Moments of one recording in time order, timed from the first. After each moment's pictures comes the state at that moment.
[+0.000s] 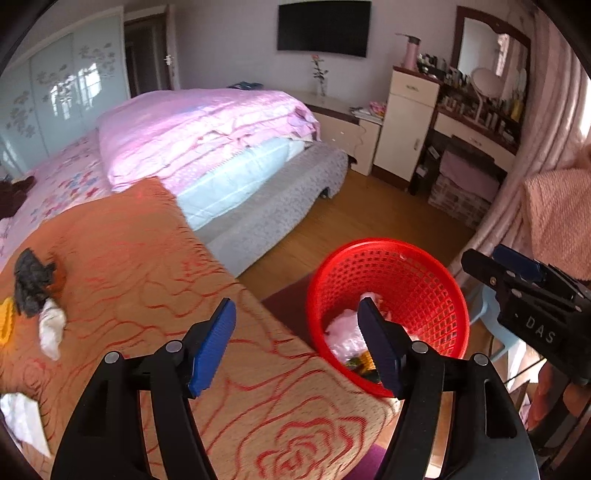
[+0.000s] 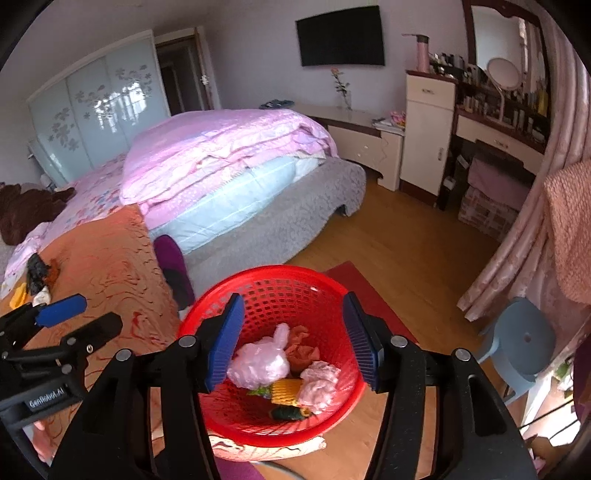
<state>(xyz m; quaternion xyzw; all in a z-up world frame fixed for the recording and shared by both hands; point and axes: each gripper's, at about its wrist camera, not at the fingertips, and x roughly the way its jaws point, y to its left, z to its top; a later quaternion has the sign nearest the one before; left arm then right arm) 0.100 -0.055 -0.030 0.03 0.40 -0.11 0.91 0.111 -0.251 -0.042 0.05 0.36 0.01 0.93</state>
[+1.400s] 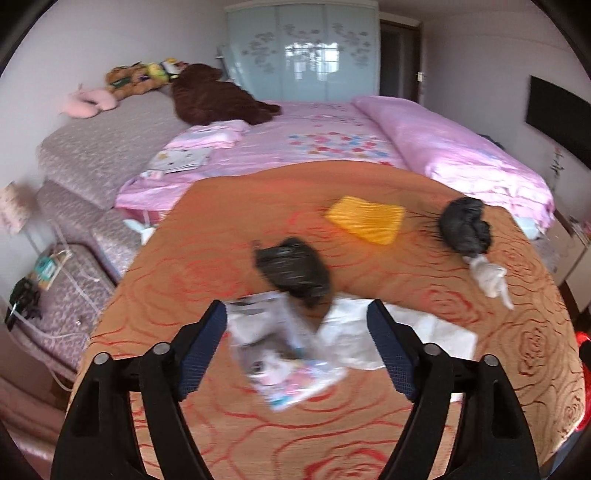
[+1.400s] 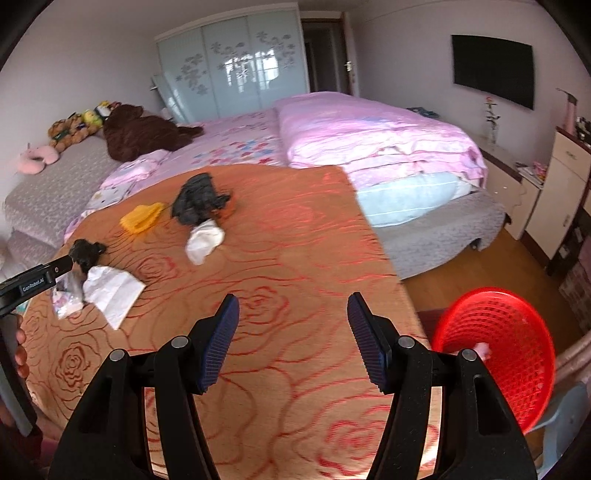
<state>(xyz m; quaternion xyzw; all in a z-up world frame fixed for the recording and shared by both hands) -0.041 0.263 -0.012 -0.10 0.36 0.32 0.87 0.086 -0.036 -0.033 -0.03 0.36 0.25 0.90</state>
